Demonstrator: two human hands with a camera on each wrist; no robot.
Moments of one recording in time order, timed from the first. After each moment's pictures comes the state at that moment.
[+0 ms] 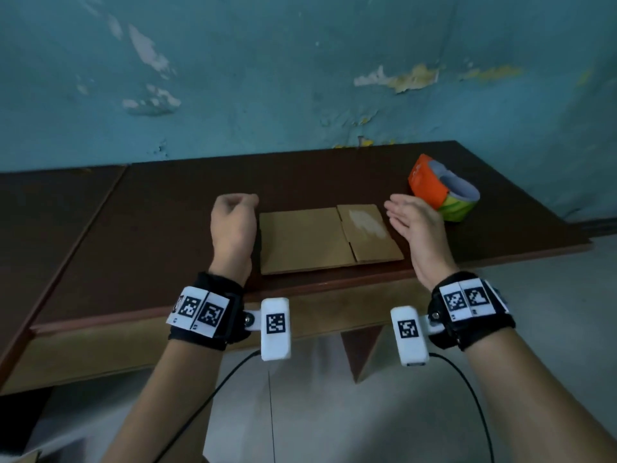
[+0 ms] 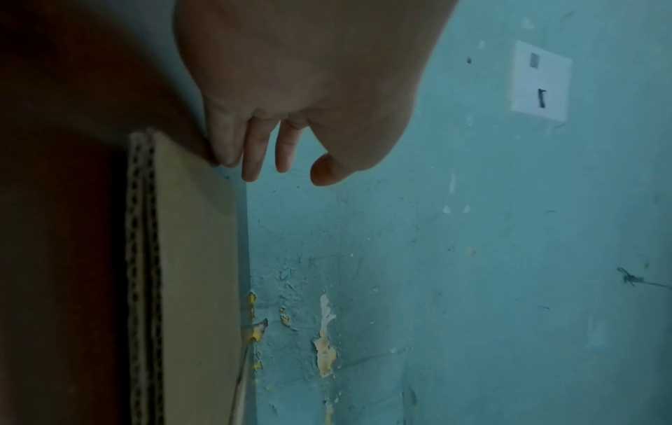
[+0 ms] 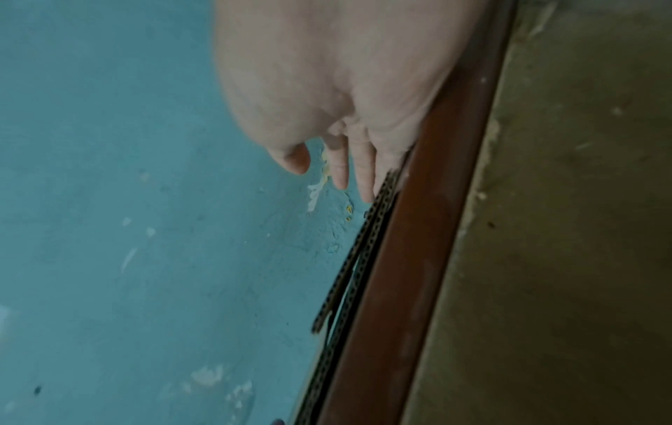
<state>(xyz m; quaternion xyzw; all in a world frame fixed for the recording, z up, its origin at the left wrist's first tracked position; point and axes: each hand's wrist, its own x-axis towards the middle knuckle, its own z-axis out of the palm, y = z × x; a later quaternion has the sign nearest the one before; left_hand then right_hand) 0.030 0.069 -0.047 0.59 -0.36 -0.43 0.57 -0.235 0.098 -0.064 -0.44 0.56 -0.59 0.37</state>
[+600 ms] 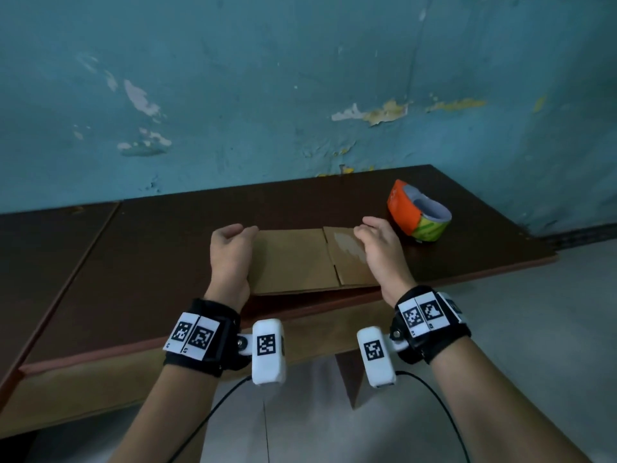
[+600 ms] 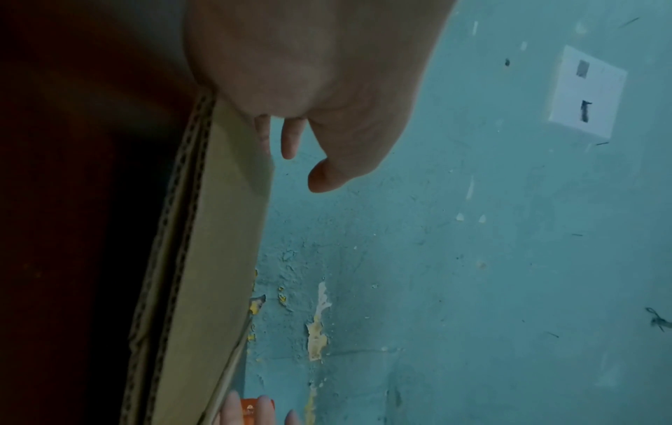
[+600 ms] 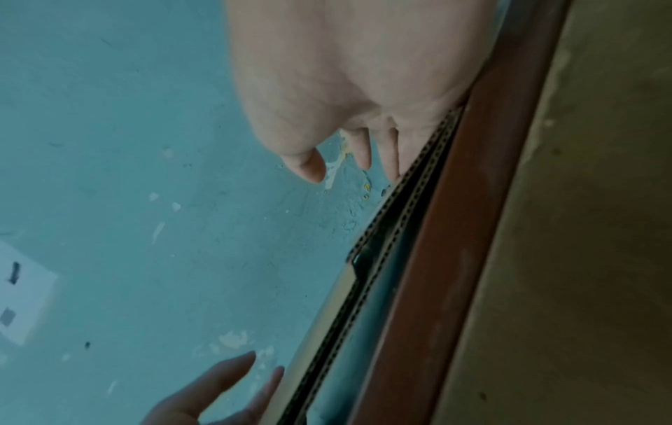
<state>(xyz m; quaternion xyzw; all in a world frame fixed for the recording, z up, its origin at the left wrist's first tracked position) 0.013 0.079 -0.040 0.59 -0.34 -0.49 0.55 -0.207 0.104 -0.048 -0.42 0.62 -0.55 0.38</state>
